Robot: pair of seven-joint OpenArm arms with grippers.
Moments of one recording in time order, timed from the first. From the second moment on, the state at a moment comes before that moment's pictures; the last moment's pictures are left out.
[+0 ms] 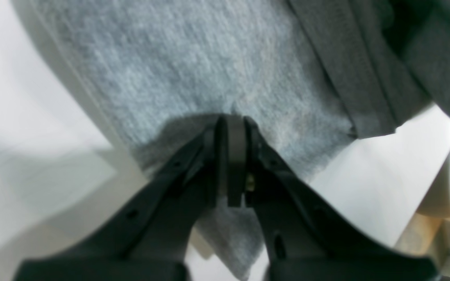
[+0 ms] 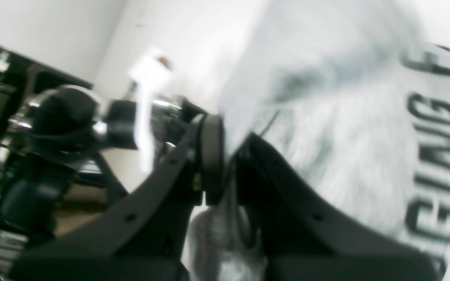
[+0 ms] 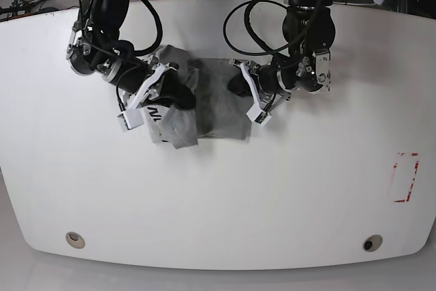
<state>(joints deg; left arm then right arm) 0.8 6.3 -5.1 81.1 -18.5 -39.4 59.6 -6.0 0.9 17.8 108.3 58.8 28.0 -74.8</state>
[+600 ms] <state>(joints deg) 1.3 6.2 -5.2 80.7 -19.3 -39.6 58.6 3.1 -0.6 17.4 91.6 58.9 28.0 -73.6</state>
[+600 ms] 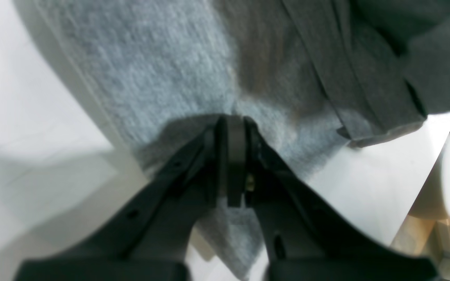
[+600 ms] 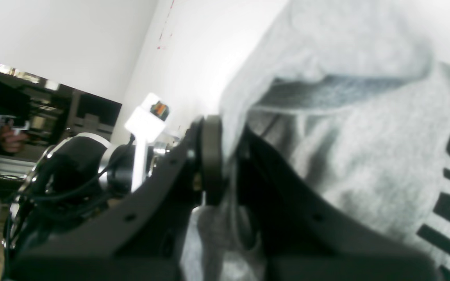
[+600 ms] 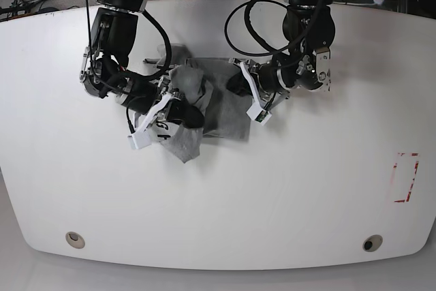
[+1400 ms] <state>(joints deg) 4.8 2.2 -15.7 93.0 -34.7 -39.2 64.7 1.4 4.6 15.1 96.1 59.1 28.0 -73.6</state>
